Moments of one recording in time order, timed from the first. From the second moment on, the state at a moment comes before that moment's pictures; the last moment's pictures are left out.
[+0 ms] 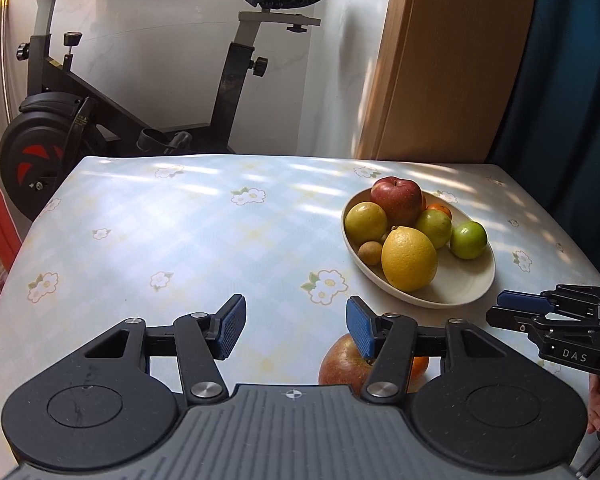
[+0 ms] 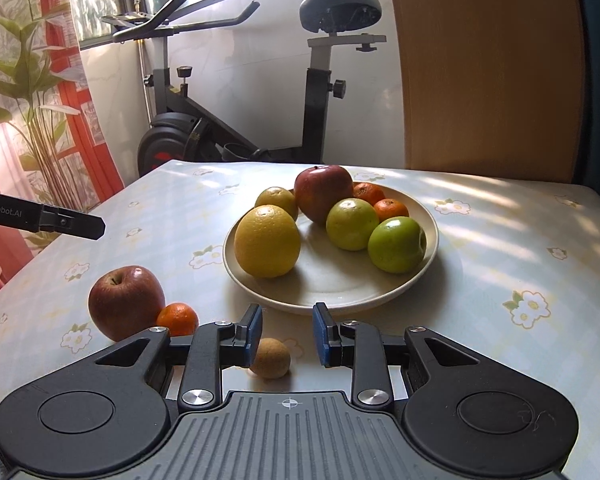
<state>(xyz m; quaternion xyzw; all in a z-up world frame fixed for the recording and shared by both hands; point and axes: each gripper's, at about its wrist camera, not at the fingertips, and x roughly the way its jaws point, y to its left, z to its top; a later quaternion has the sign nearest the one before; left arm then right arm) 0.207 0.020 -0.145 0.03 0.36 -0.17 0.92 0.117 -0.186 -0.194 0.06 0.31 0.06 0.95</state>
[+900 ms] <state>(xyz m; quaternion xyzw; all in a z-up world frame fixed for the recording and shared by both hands) 0.159 0.020 -0.165 0.01 0.40 -0.21 0.89 0.084 -0.156 -0.201 0.08 0.33 0.10 0.94</state>
